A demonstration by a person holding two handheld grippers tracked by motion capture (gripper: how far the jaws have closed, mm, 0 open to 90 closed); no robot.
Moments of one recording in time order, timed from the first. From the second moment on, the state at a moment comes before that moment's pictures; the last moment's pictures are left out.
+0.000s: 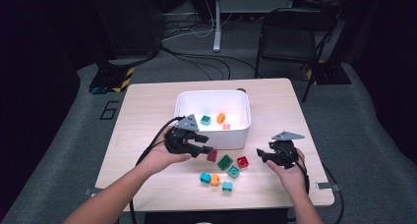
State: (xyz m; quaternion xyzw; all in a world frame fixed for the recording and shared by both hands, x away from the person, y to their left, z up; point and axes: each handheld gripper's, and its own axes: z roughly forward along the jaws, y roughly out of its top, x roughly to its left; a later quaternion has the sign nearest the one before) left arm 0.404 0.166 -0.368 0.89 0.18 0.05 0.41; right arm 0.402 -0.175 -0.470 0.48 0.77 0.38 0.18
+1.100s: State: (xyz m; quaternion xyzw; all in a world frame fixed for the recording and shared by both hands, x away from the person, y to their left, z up) left arm 0.385 0.182 -0.473 0.91 0.16 0.02 0.39; right arm 0.402 -0.174 -0.471 0.48 0.77 0.38 0.18
